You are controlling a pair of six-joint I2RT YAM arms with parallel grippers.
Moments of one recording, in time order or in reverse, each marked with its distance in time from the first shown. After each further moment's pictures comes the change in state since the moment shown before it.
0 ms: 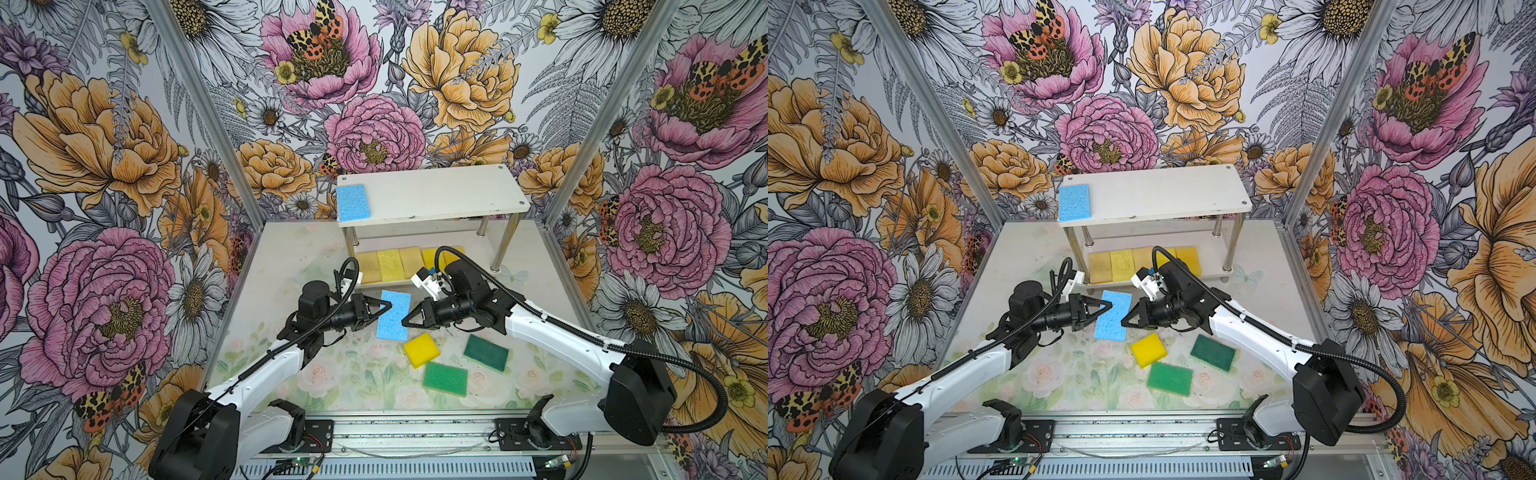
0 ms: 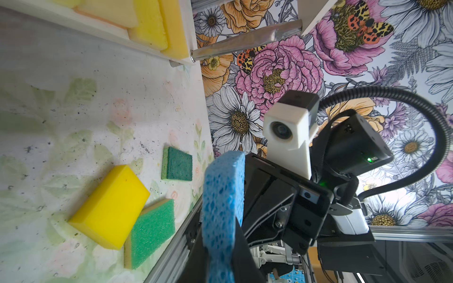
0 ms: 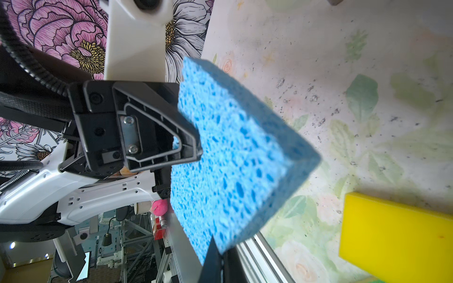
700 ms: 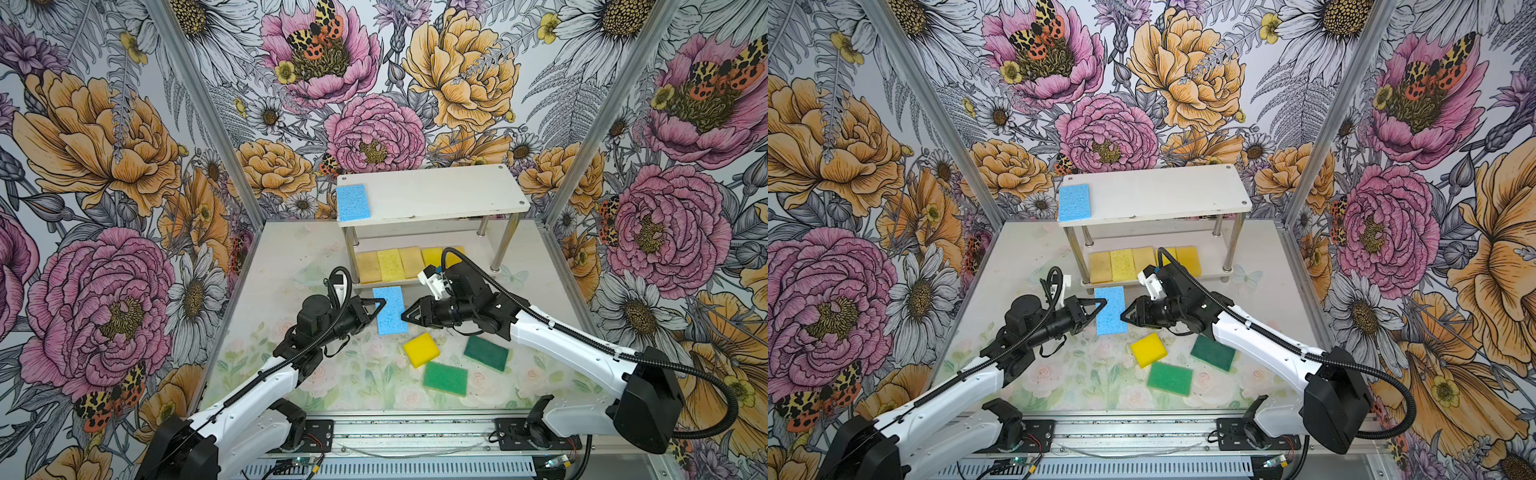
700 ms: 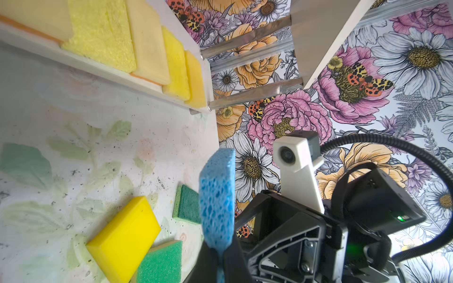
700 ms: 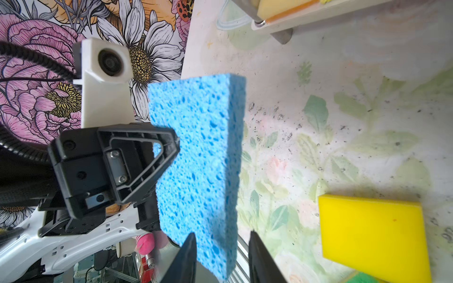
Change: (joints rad) left arm -0.101 -0.188 -0.075 -0.031 -0.415 -0.050; right arm 0.054 -0.053 -0.011 0.000 0.228 0.116
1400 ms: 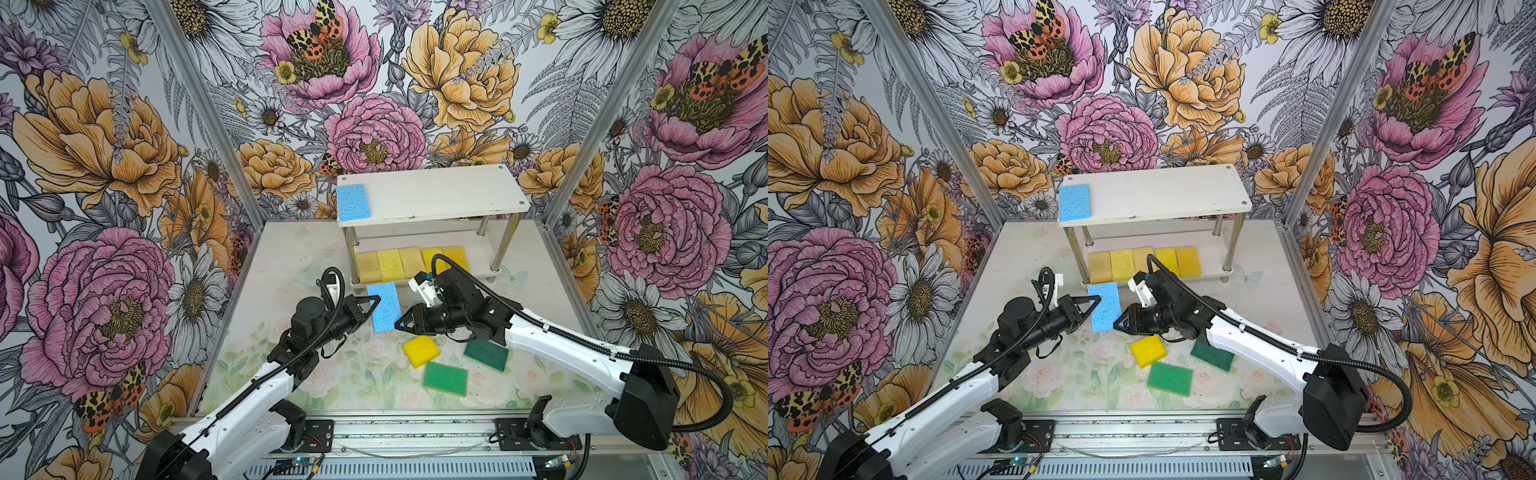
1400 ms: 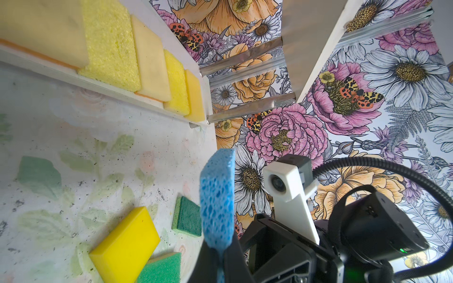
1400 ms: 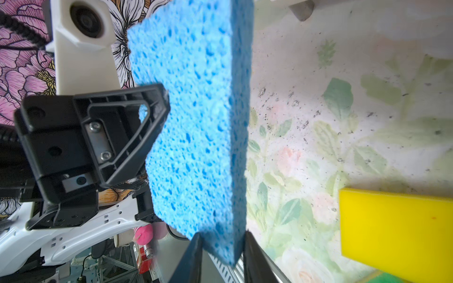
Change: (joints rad) left arm 0.013 -0.041 -0.005 -0.021 -0.032 0.000; right arm 0.082 0.016 0.015 0.000 0.030 0.013
